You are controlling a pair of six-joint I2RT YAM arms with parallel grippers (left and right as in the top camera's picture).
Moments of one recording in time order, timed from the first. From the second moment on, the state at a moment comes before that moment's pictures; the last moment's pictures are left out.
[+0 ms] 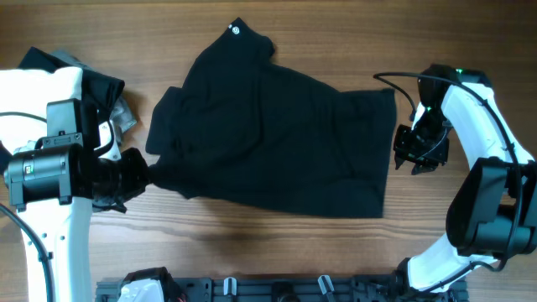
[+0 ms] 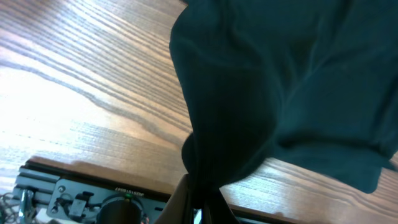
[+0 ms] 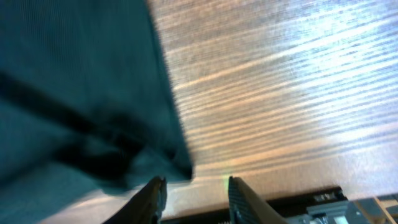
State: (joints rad) left arm 0.15 1.16 1.30 -1.51 0.15 -0.32; right arm -0.12 1.83 1.32 -1.35 -0.02 0.23
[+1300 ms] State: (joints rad) left arm 0.15 1.18 1.30 -1.33 0.14 -0.34; right arm -0.15 2.08 1.36 -0.48 -0.23 0.16
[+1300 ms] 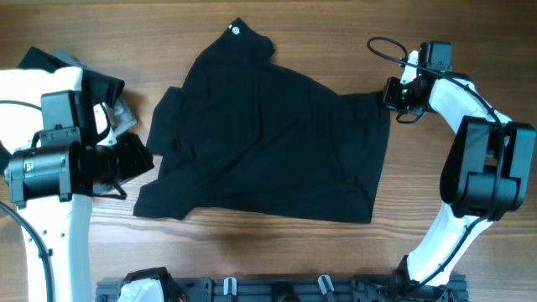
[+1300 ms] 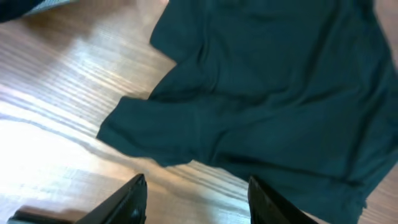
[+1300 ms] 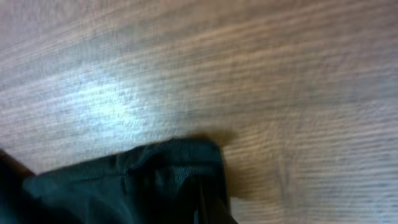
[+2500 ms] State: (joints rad) left arm 0.15 1.27 1.30 -1.30 0.18 -0.30; right arm -0.13 2.01 1.21 -0.35 -0.25 0.18
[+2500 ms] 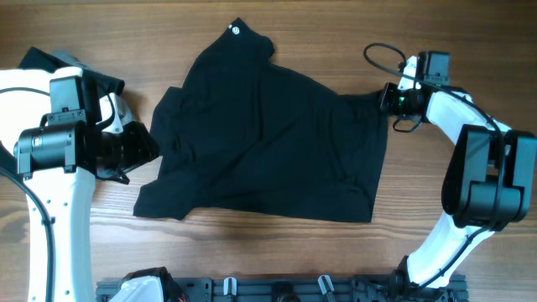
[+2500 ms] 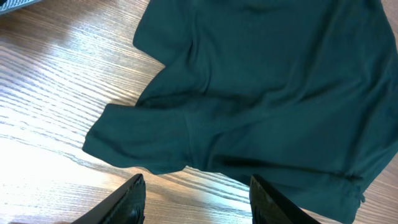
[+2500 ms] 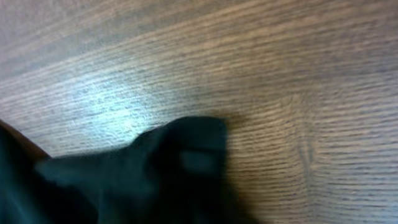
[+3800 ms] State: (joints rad) left arm -0.05 1.51 1.30 -1.05 0.22 -0.29; right arm -0.22 1.87 1.40 -1.00 -0.27 0.21
